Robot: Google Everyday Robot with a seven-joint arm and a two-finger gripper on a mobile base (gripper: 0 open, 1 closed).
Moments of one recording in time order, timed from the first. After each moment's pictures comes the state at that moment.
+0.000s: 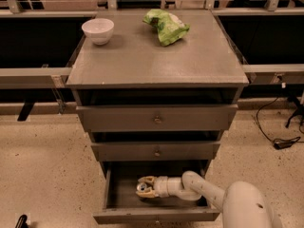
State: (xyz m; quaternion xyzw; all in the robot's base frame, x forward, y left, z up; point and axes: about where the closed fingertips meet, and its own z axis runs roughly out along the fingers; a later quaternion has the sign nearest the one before) arm 0.577 0.040 0.214 -0.54 0.62 0.37 0.43
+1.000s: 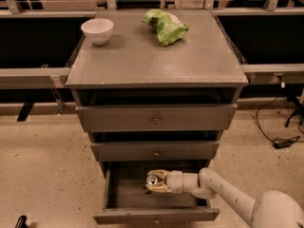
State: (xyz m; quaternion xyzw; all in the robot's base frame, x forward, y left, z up) arm 0.568 0.002 0.315 -0.50 0.58 0.41 0.50
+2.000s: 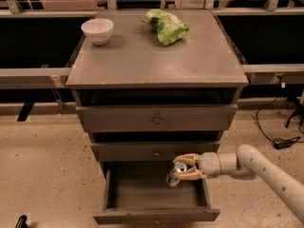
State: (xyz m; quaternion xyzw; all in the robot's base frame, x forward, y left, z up) arm 0.529 -0.115 0.497 -0.53 0.54 0.45 0.47
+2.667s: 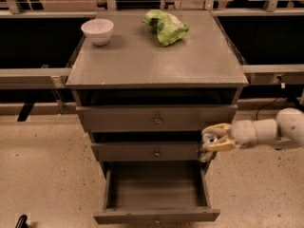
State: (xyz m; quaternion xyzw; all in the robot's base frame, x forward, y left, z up) arm 0.564 -0.206 0.630 -0.55 0.60 0.38 0.44
